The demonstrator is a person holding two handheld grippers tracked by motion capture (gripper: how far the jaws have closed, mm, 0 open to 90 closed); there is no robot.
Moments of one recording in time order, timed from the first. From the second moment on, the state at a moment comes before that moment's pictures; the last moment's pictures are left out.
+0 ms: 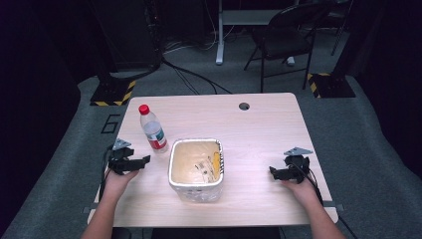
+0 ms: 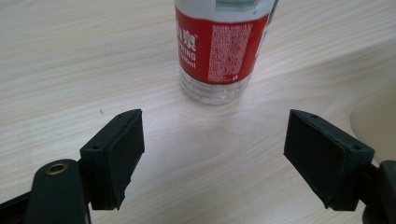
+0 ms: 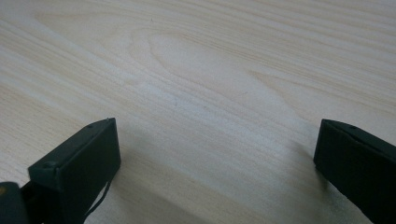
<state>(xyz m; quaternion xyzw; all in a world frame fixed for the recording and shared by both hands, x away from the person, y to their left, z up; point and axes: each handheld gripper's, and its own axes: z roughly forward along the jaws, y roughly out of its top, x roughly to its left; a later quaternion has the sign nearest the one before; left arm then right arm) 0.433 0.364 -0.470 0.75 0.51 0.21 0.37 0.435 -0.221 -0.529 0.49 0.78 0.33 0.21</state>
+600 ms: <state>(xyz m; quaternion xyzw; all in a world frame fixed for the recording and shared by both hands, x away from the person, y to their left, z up) 0.447 0.362 -0.439 0.75 0.50 0.22 0.38 0.435 -0.221 -0.529 0.49 0.78 0.33 0.21</state>
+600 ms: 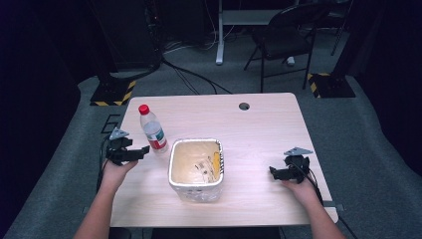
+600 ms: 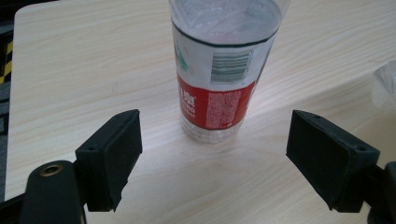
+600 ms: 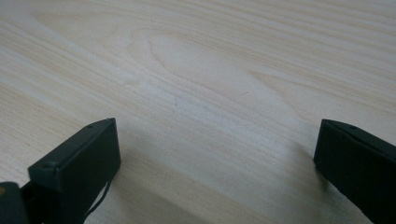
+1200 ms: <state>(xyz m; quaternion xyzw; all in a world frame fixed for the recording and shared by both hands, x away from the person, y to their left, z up) 0.468 0.348 -0.429 0.74 0.49 0.23 0.39 0.435 -0.221 -0.529 0.49 0.78 0.33 0.21</state>
